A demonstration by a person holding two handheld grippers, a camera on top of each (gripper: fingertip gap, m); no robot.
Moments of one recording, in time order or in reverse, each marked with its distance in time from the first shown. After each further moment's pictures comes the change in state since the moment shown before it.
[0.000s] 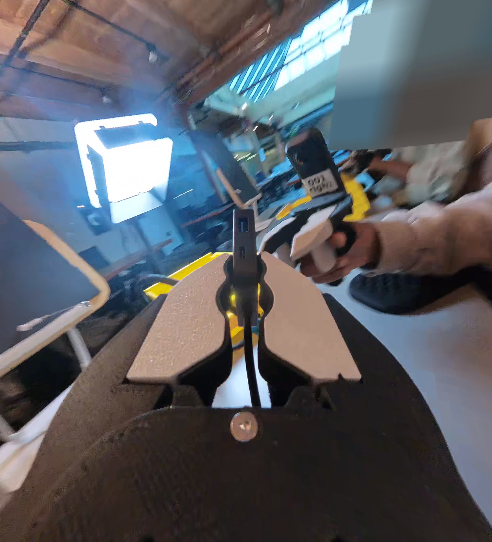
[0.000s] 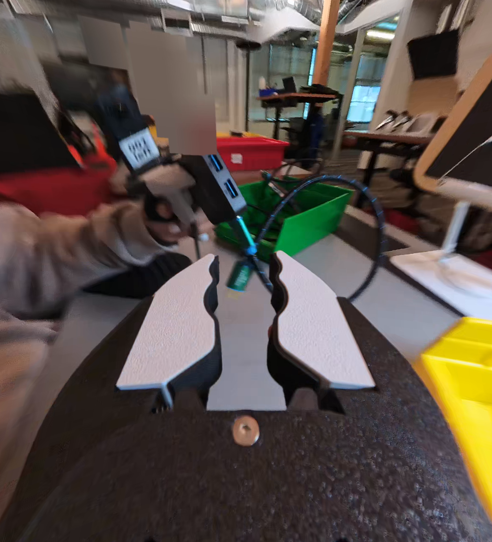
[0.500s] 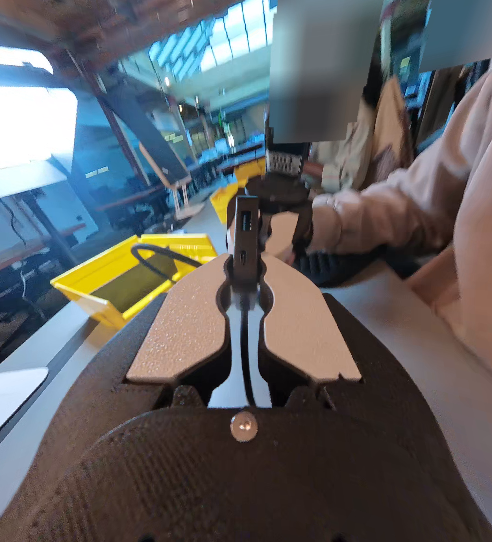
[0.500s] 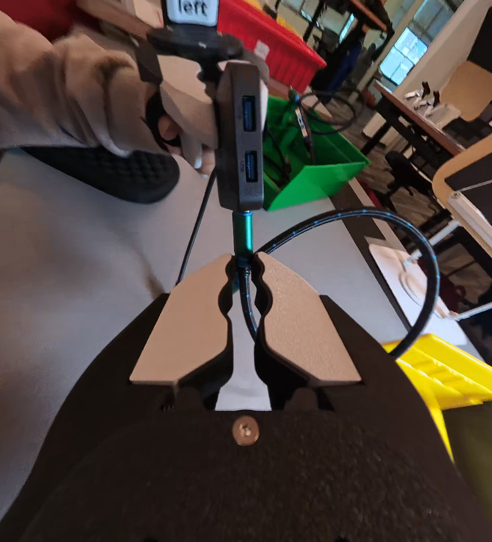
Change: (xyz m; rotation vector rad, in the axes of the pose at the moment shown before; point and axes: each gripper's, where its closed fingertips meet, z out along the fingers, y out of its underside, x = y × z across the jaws) left arm 0.036 0.027 0.004 -0.061 0.259 -0.126; right arm -0.017 0.048 0.008 -0.306 -0.020 -0.409
